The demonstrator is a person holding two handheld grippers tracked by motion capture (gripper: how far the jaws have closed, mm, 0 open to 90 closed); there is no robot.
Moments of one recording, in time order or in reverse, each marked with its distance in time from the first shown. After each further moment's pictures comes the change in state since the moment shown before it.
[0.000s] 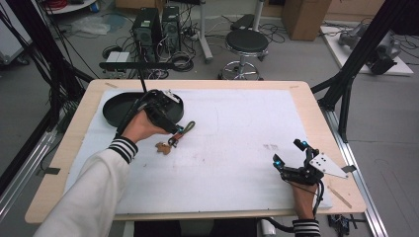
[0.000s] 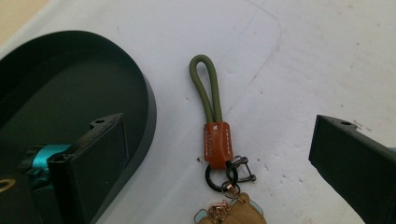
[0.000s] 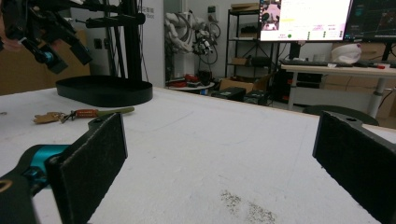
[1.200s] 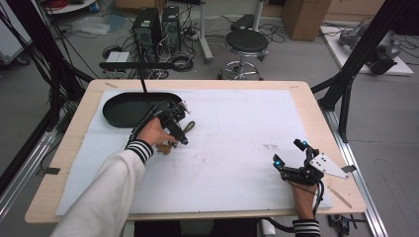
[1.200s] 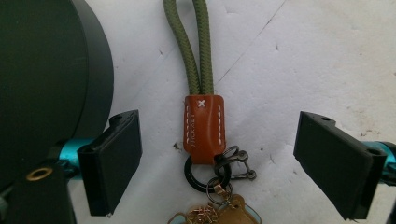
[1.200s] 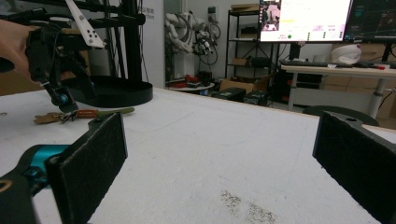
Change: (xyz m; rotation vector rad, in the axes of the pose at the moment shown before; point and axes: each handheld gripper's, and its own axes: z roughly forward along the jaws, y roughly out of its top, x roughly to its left) left arm -0.008 0.001 0.053 0.256 -0.018 -0.047; right arm 0.000 0.000 0.000 -0.003 0.002 -0.004
